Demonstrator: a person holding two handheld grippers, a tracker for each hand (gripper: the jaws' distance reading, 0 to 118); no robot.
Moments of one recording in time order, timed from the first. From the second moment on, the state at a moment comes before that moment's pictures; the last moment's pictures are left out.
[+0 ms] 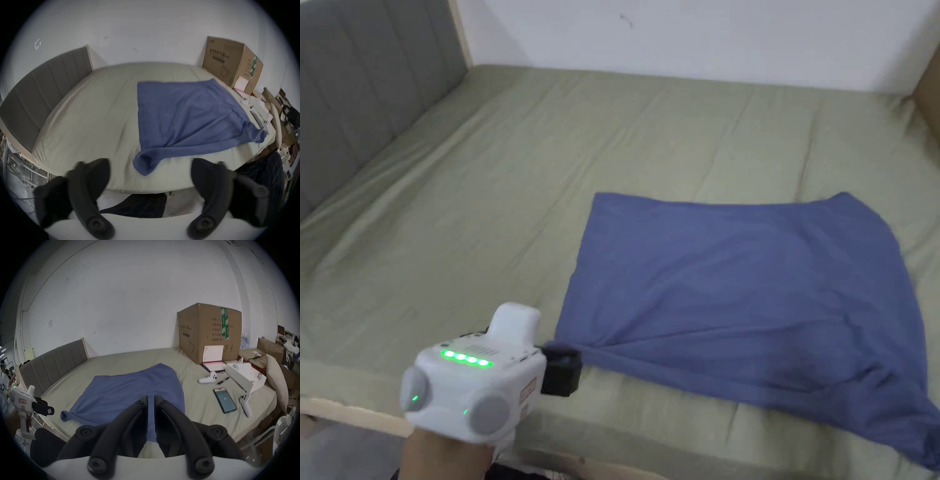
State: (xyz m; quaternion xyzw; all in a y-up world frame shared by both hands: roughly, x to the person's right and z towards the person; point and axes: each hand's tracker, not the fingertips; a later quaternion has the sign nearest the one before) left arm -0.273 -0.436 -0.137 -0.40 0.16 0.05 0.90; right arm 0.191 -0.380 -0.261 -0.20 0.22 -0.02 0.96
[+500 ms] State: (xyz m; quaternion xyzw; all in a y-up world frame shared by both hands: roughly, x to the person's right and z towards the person) left arm -0.287 -0.492 -0.178 -0.48 0.14 0.07 0.86; right arm 0.209 -0.398 -0.296 -0.30 0.15 0.00 0.94
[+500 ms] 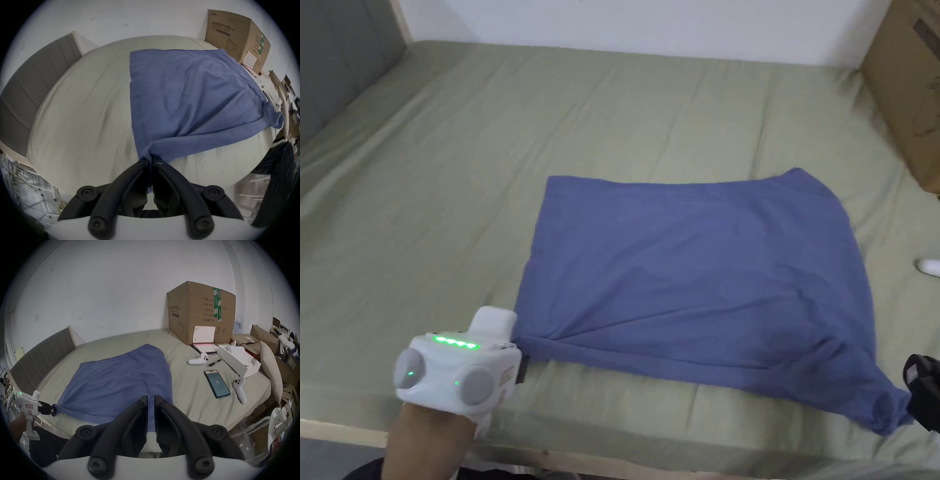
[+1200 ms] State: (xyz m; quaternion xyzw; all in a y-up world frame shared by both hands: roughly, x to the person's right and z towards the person) left arm -0.271 -0.449 -0.165 -0.47 0.13 0.05 0.87; right arm 0.214 -0.479 -0.354 -0.46 0.14 0.03 0.88
